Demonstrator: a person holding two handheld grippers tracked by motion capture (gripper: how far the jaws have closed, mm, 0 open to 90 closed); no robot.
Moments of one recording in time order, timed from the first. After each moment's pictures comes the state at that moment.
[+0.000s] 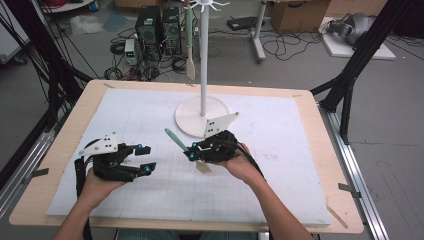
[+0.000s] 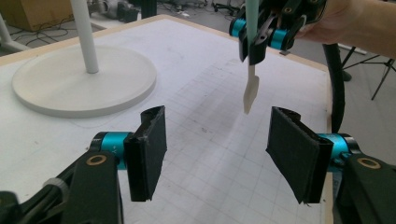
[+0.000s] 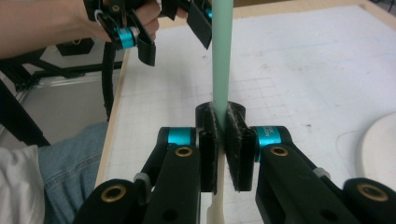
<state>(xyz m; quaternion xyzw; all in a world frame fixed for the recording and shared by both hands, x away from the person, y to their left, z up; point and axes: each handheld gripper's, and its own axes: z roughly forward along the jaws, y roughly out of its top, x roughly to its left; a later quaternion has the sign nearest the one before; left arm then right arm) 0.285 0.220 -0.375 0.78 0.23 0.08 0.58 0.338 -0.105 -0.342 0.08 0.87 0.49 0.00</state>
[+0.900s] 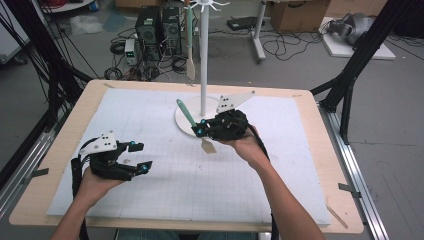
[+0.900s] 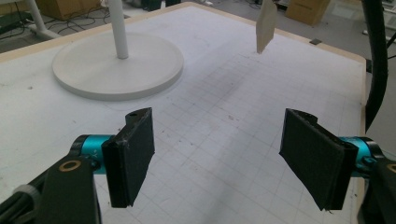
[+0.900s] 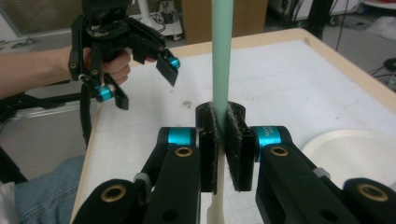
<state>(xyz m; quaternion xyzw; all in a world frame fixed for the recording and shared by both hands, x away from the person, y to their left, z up) 0.287 0.226 -0.377 0.78 0.26 0.11 0.55 0.366 -0.127 -0.302 0.12 0.84 0.53 0.03</state>
